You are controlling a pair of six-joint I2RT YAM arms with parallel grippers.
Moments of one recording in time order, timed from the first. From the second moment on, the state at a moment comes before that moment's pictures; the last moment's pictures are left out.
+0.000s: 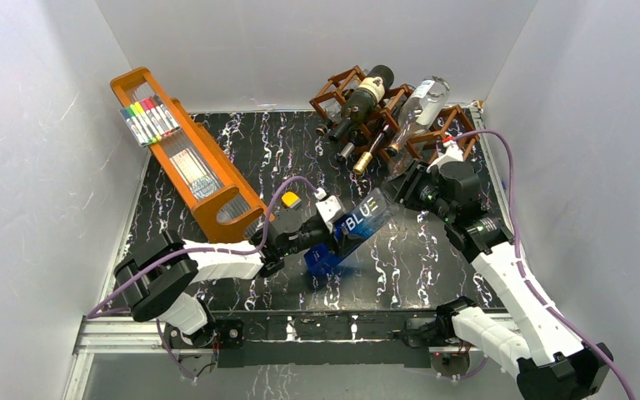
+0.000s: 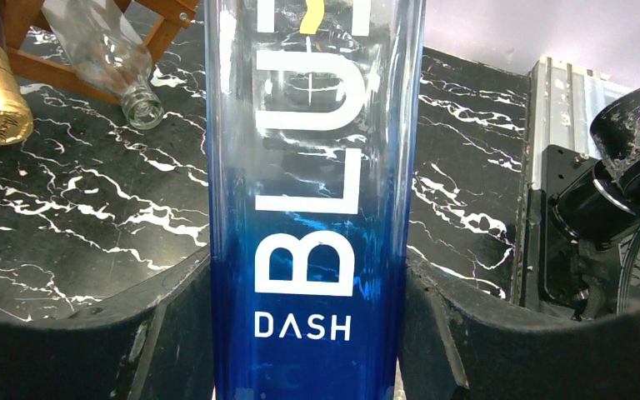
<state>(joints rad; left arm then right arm) -0.97 1.50 0.61 0.83 0.23 -0.07 0.42 0.88 0.89 -0.41 -0.09 0.66</state>
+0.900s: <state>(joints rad) -0.98 1.44 0.65 0.83 0.22 -0.16 0.42 0.83 0.99 -0.57 0.20 0.51</state>
